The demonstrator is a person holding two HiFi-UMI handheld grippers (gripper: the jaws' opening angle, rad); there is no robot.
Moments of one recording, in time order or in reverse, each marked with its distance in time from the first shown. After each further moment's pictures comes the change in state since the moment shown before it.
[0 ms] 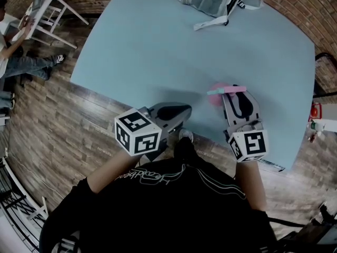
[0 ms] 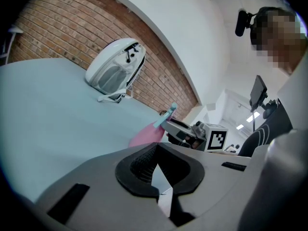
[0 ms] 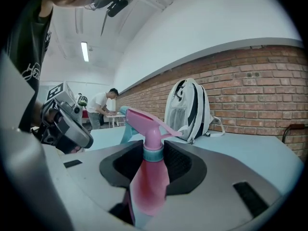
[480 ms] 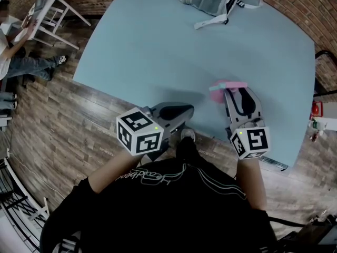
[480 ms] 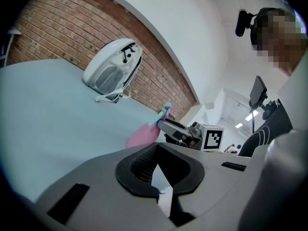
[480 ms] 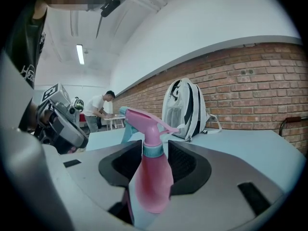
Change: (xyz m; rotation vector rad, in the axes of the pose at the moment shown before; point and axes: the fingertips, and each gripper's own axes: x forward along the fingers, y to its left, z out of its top) left arm -0.002 -0.014 -0.004 0.013 0.005 -0.008; right arm -0.010 -0.005 -0.005 0.057 -0.010 -0.022
